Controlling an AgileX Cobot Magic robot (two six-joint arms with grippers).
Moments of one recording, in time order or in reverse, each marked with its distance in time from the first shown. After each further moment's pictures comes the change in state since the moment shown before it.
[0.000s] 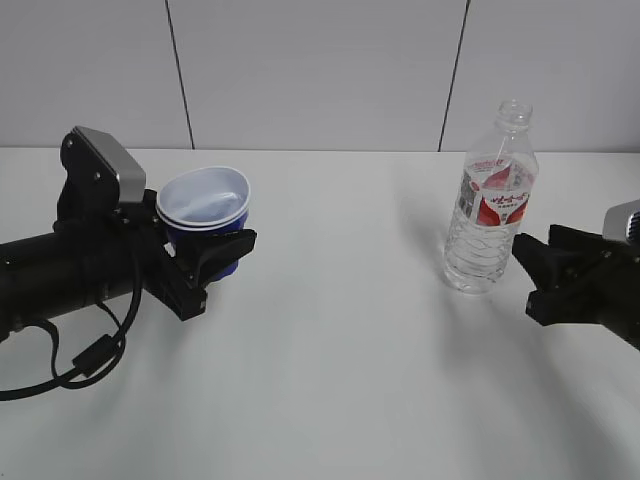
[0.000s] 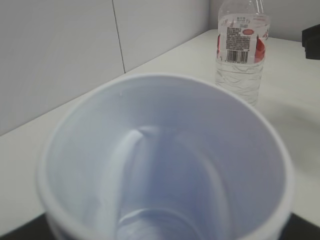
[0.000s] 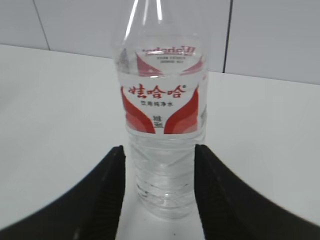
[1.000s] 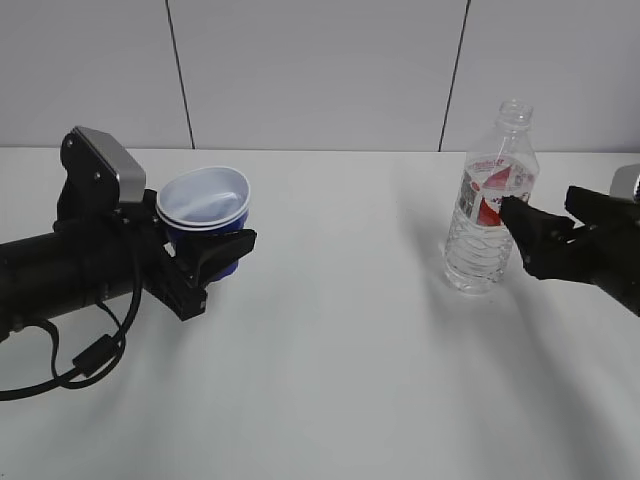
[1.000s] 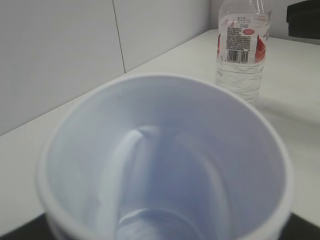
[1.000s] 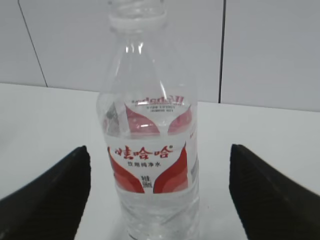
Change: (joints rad) left arm 0.000 0.000 0.000 0.000 0.000 0.000; right arm 0.000 0.002 -0.078 0.025 -0.005 0.058
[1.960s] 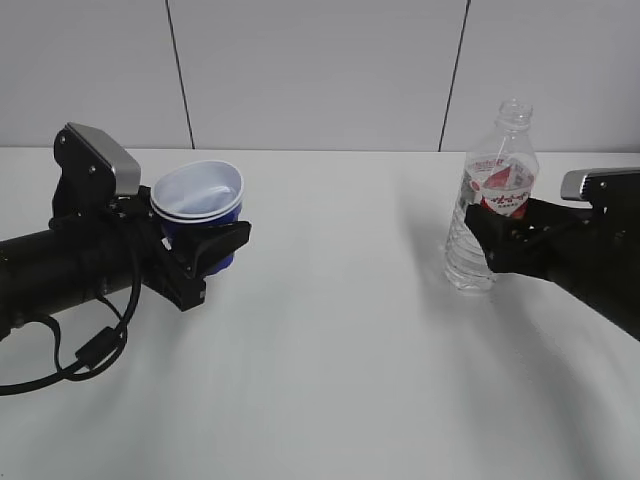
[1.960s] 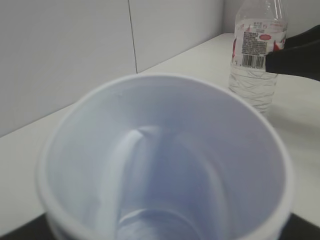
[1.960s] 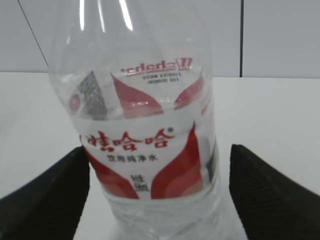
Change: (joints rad) left arm 0.000 0.000 0.000 -0.051 0.000 0.000; right arm 0.000 0.208 -0.157 -0.052 -0.004 0.087
